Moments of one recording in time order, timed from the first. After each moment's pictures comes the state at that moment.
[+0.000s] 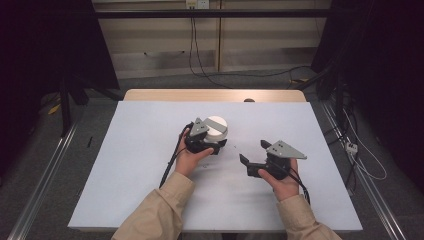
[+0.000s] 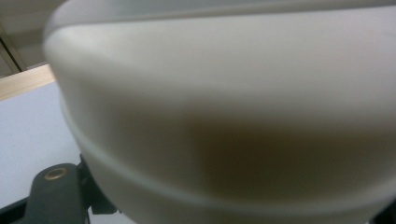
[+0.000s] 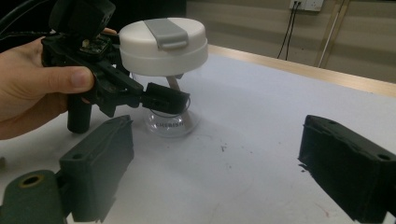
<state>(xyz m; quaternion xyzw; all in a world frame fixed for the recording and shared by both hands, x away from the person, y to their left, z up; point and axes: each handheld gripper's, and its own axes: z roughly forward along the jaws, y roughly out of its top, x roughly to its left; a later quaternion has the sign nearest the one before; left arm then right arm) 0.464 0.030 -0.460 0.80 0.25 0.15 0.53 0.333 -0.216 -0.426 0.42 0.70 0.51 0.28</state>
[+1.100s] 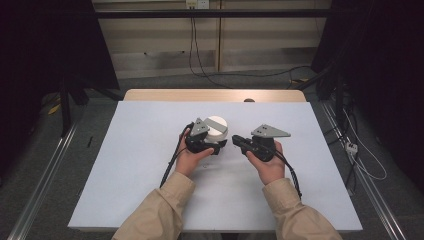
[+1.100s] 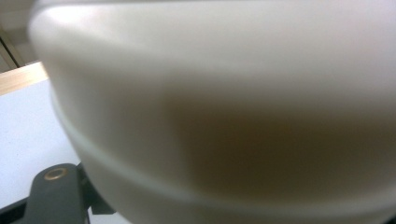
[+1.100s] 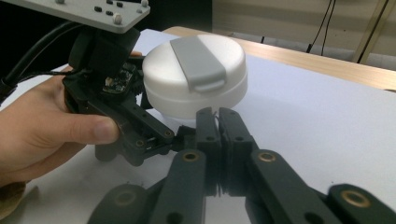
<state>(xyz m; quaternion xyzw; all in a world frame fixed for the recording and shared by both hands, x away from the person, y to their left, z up) 0.465 0.029 -0.461 0.80 0.26 0.15 0.53 0.373 -0.187 -0.404 0.42 0.72 0.51 0.21</state>
